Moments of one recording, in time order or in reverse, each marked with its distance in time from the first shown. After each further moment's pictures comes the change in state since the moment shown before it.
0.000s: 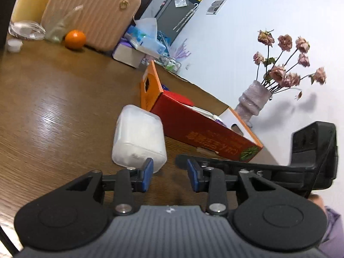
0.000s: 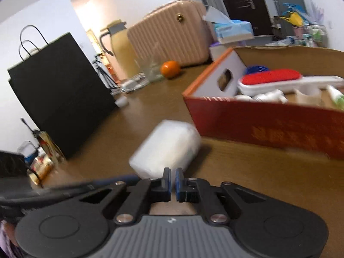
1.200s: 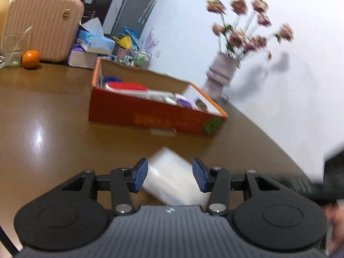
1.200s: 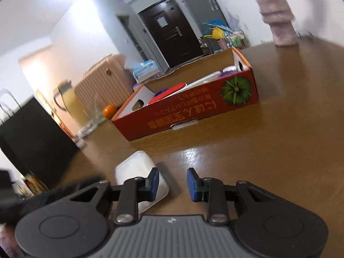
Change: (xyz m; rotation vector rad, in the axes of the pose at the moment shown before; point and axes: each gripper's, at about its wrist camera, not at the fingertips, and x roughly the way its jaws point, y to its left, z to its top) left arm 0.004 -0.085 -0.014 0.209 0.071 -0.104; right arm -0.160 -0.044 -0.106 0.325 -0.251 -0.194
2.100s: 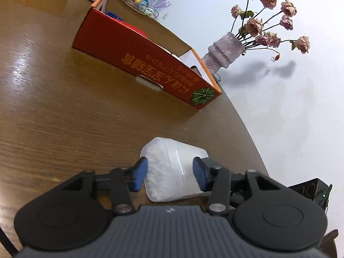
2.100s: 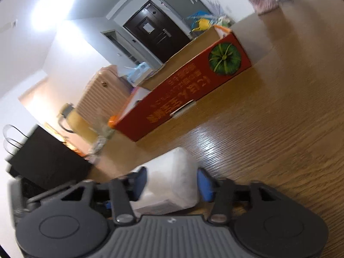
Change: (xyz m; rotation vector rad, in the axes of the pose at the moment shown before) left arm 0.031 0.004 -0.034 -0.296 0.190 -0.132; right arm 0.022 -0.027 -0.027 0.222 -0.014 0.096
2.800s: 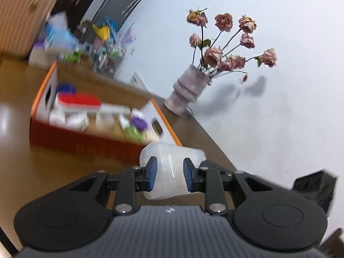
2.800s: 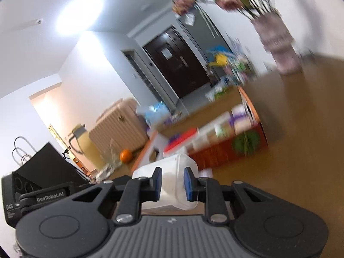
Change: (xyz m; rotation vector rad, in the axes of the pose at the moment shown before) left arm -0.006 -0.074 0.094 0.209 -0.157 -0.045; right arm -0.033 0.054 0.088 -0.205 -0.176 -0.004
